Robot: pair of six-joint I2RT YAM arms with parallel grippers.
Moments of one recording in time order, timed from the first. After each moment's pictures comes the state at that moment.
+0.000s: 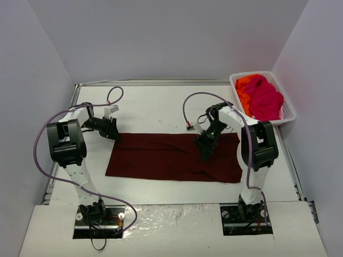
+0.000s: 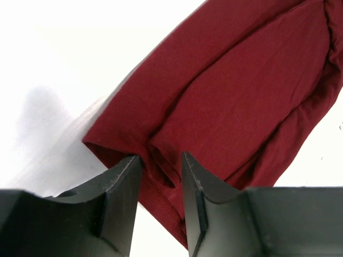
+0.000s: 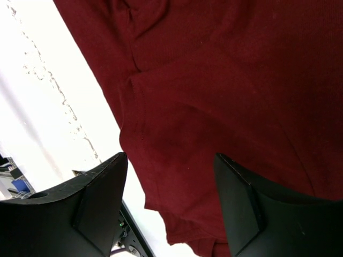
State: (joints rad) left arm 0.20 2.00 1.41 -0.93 0.87 0.70; right arm 0.30 1.94 1.37 -1.21 -0.59 -0.79
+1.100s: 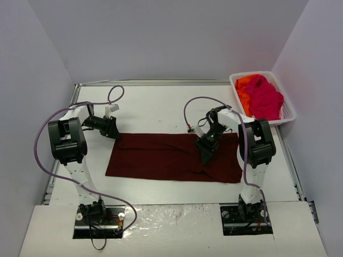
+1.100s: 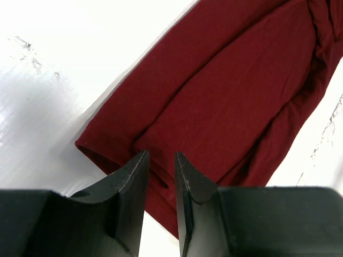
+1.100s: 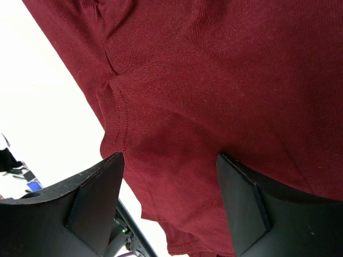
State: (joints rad) left arm 0.20 2.05 1.49 -1.02 0.91 0.76; right arm 0.29 2.00 1.32 -1.16 -0.58 -0.75
